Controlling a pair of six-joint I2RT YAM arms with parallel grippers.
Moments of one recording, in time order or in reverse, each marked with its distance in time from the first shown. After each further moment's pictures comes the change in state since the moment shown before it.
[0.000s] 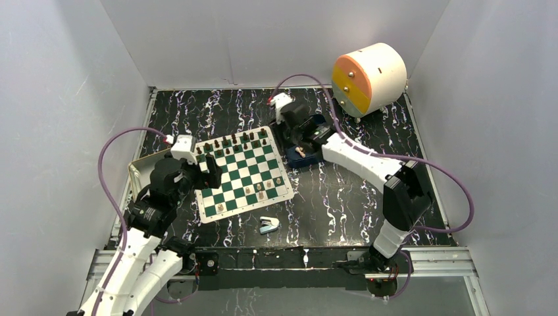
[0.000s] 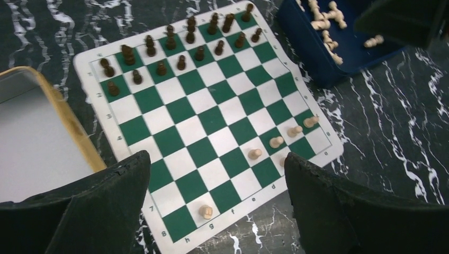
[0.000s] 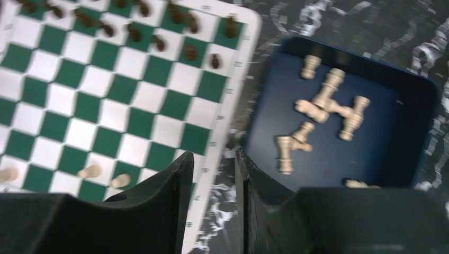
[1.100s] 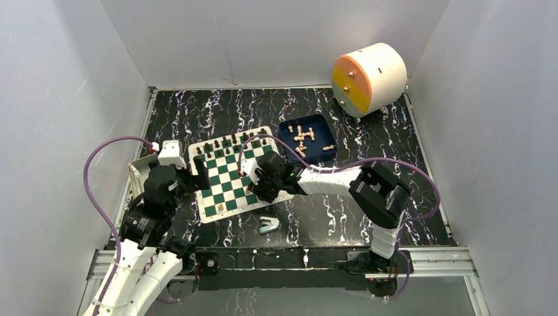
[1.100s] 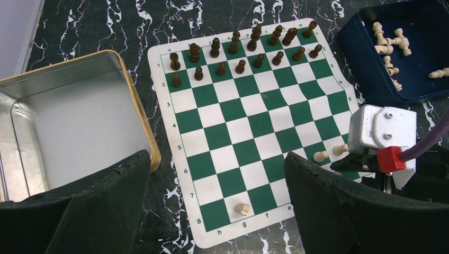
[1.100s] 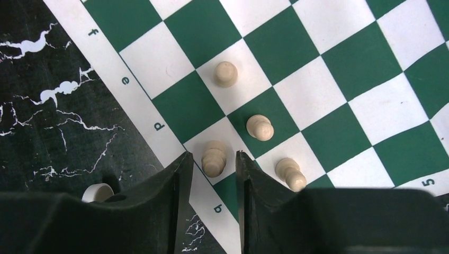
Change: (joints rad) left arm 0.000 -0.074 0.002 -0.073 -0.198 -0.004; right arm 0.202 0.131 -0.304 0.226 -0.312 -0.334
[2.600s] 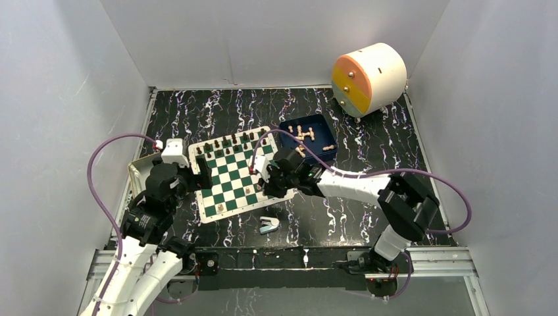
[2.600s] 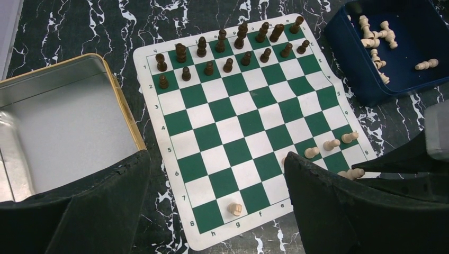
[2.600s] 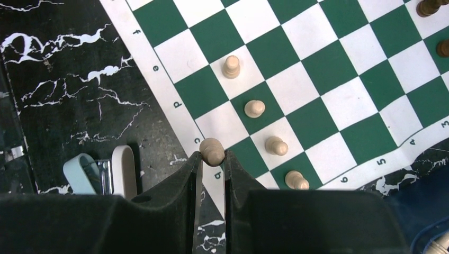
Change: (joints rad) left arm 0.000 0.024 0.000 0.023 0.053 0.008; right arm -0.050 -0.219 -0.132 0.043 -0.105 -0.064
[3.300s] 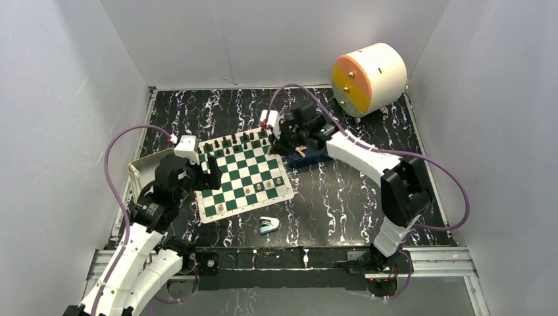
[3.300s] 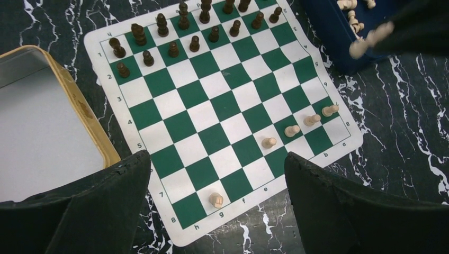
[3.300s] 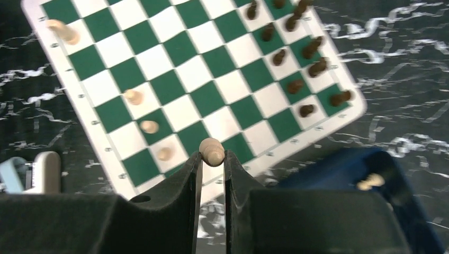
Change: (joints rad) left arm 0.000 0.121 0.000 0.024 0.148 0.008; right arm -0.312 0.123 0.414 -0.247 -0.250 -0.217
